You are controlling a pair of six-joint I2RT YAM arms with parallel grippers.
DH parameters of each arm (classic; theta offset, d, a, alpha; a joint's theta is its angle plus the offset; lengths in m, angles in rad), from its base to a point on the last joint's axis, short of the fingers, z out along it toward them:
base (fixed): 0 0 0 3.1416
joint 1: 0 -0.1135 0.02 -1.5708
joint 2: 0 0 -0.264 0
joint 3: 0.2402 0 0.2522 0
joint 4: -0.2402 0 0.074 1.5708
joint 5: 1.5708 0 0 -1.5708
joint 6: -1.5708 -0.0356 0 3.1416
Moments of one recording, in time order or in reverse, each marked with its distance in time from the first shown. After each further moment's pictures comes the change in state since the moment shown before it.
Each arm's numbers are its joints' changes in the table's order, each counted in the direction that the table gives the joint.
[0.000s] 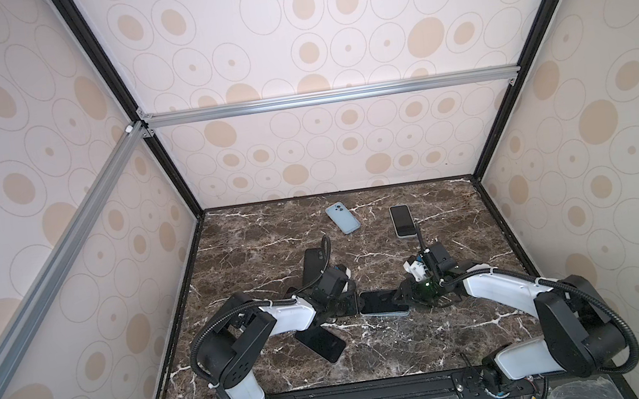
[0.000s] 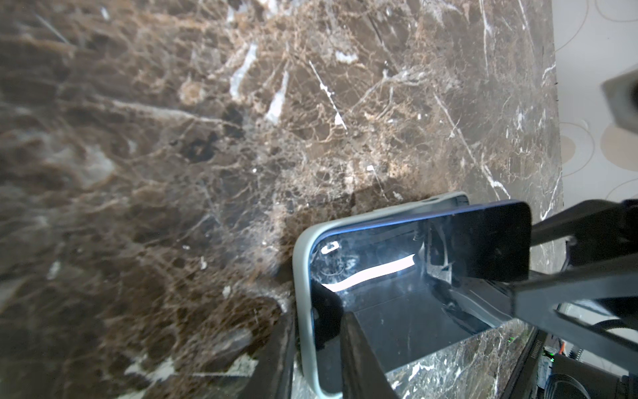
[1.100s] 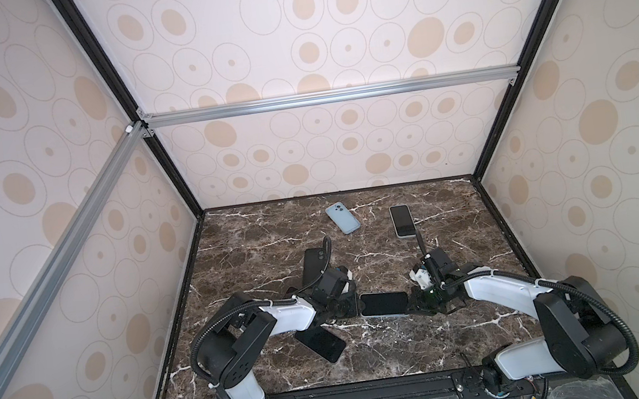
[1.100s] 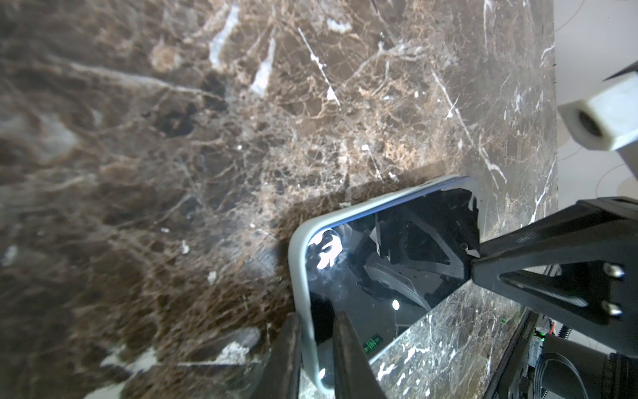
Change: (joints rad) left arm 0.001 0.000 0.000 -0.016 0.048 -0.004; right arm 0.008 -0.011 -0.049 -0.062 0.069 0.063
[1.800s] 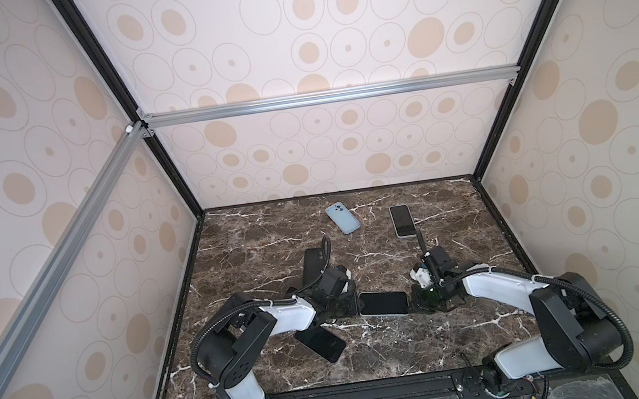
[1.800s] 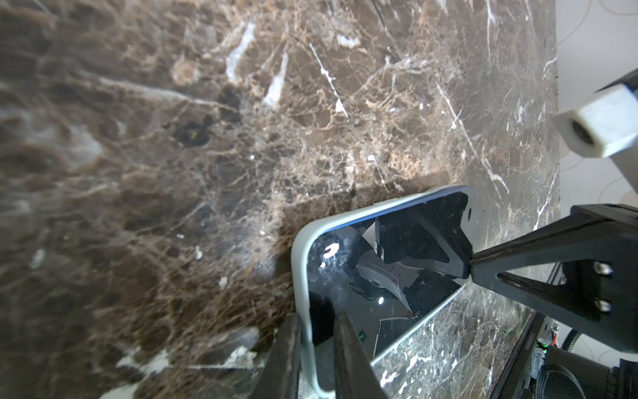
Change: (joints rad) left arm 0.002 -0.003 0.000 0.010 -0.023 0.027; right arm 0.010 -0.045 0.023 -0.018 -0.003 -0.001
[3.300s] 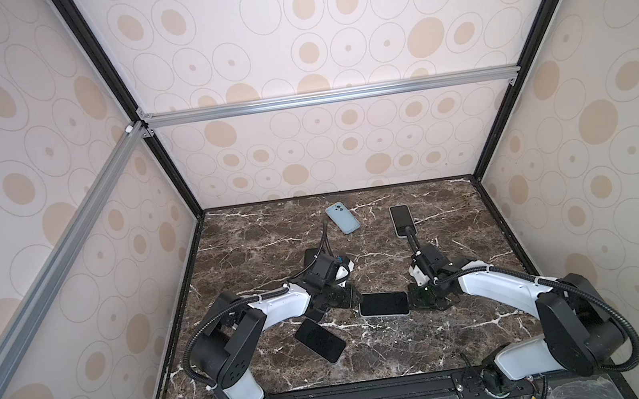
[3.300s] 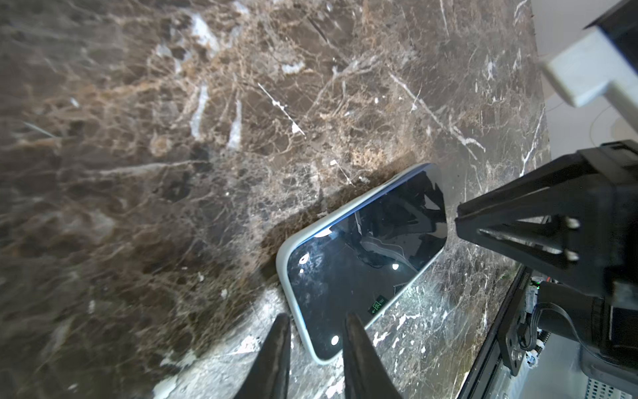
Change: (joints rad) left arm -0.103 0.017 0.125 -0.218 0.154 -0.288; right arm -0.088 0.016 0.080 -0.113 0.215 -0.017
